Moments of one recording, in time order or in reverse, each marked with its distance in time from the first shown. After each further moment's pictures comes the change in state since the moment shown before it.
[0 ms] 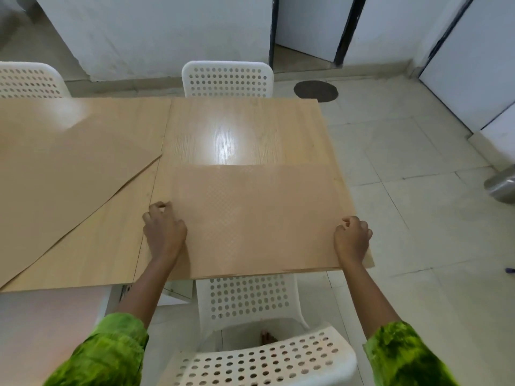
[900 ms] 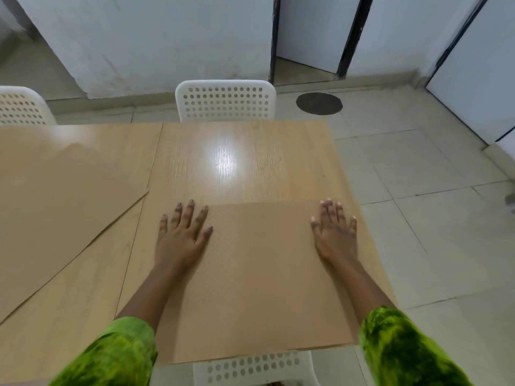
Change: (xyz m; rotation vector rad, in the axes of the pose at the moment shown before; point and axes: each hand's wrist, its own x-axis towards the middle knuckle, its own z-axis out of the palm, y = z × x) left_hand 0.107 0.024 0.061 0.268 -0.186 0.429; right_hand 0.100 -0.060 0.074 -0.535 -0.256 -0.438
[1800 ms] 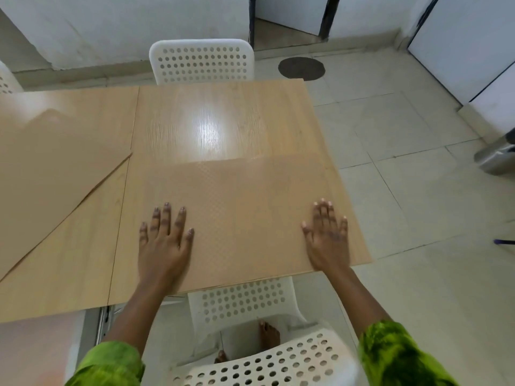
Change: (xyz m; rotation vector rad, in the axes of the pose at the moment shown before) left_hand -0.120 0.013 0.014 -0.056 0.029 -0.072; right_hand -0.129 0.034 0.024 0.000 0.033 -0.004
